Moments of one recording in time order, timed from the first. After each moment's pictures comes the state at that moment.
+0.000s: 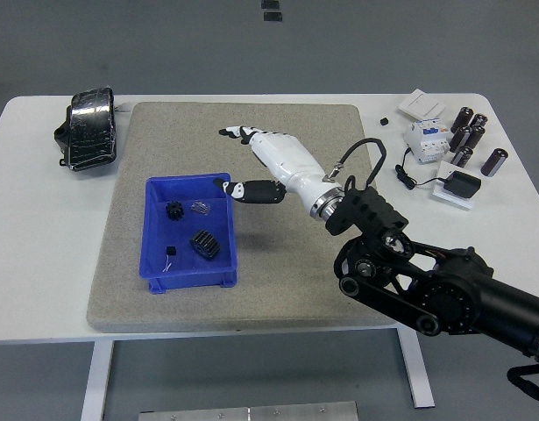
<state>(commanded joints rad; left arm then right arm) 0.03 0.30 -0.56 -0.24 0.46 0.09 0.28 0.69 -0.23 0.55 1.33 -1.70 -0.38 -0.19</state>
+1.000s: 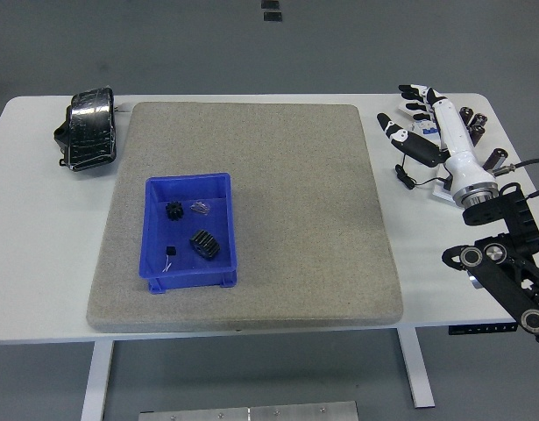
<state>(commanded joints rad) 0.00 0.34 -0.55 -0.24 0.47 0.09 0.28 0.35 -0.38 1.05 1.38 -1.51 -0.43 0.00</state>
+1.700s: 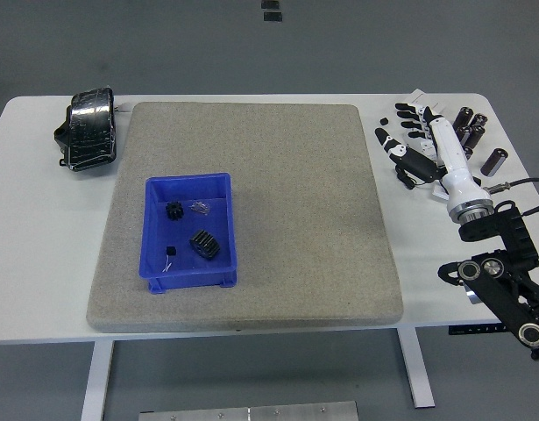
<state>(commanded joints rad) 0.02 0.34 -0.56 -0.24 0.47 0.09 0.29 0.30 -0.37 1.06 1.39 -1.49 -0.43 0.01</state>
